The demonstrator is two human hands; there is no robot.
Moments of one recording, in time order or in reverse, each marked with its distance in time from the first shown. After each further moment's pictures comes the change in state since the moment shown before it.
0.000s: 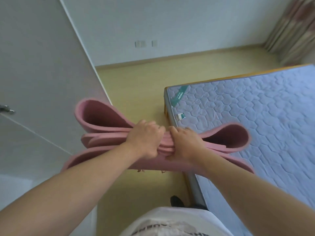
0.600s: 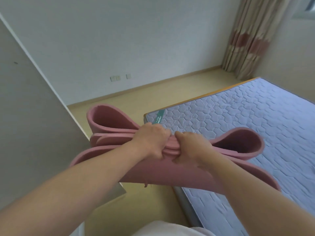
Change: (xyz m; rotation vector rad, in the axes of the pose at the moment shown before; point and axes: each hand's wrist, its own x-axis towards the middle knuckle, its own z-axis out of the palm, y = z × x) left_hand 0.079 0.025 -0.079 0.031 0.082 0.224; right_hand -0.025 0.073 -0.069 0.037 0.092 0.219
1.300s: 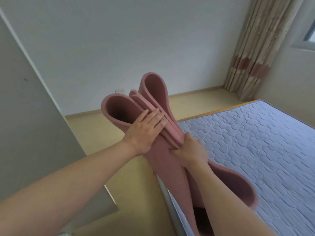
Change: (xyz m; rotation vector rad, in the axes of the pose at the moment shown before) left_hand 0.030 -0.036 -0.017 0.223 0.338 -0.064; right_hand 0.030 0.024 -0.014 0.337 0.315 0.409
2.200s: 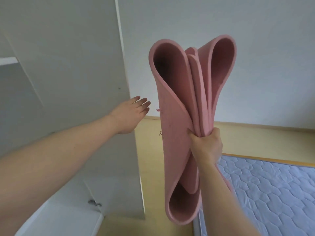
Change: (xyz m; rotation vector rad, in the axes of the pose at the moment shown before) left_hand -0.099 -0.193 -0.067 0.648 -0.539 -0.261; right_hand 0.070 -0.163 0.024 0.642 0.195 -0.009
